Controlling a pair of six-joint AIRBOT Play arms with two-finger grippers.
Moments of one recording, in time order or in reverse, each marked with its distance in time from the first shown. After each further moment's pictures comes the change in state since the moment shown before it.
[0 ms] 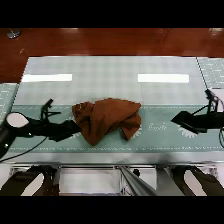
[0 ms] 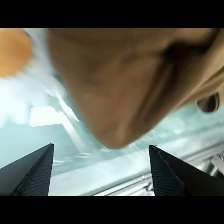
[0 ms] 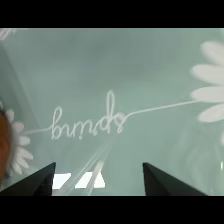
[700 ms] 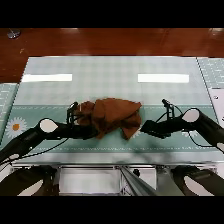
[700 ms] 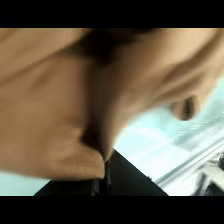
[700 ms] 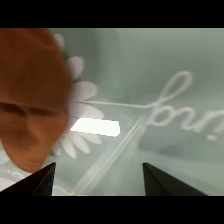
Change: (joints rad) left arm -0.390 -0.165 0.006 -0.270 0.389 0.118; right arm 0.448 -0.240 -0.081 0.260 -0.219 0.019
